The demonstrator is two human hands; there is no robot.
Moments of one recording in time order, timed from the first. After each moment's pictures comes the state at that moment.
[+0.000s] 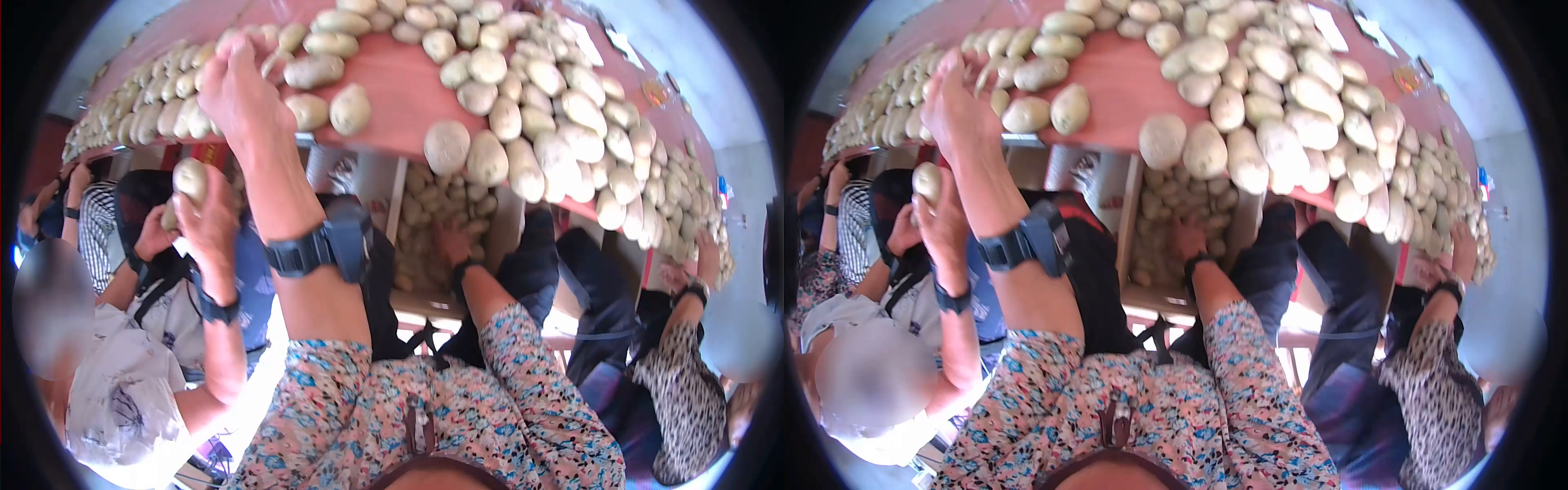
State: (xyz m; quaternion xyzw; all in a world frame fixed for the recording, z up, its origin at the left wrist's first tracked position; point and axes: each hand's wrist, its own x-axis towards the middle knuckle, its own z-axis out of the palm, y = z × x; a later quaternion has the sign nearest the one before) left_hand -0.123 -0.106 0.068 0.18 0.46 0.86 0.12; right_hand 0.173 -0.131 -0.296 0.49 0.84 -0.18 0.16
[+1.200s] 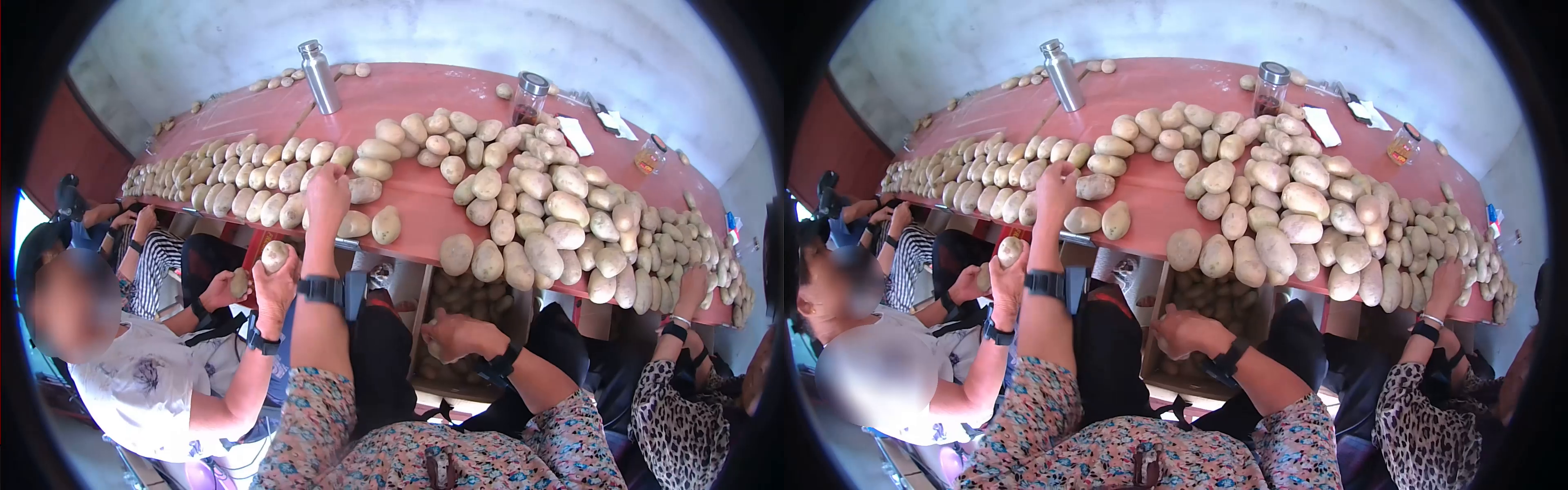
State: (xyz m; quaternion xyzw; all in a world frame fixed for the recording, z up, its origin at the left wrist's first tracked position) left_hand -0.168 -0.088 0.029 0.47 0.79 0.39 -0.08; right_hand 0.137 -0.120 -0.043 0.15 0.91 -0.33 0.22
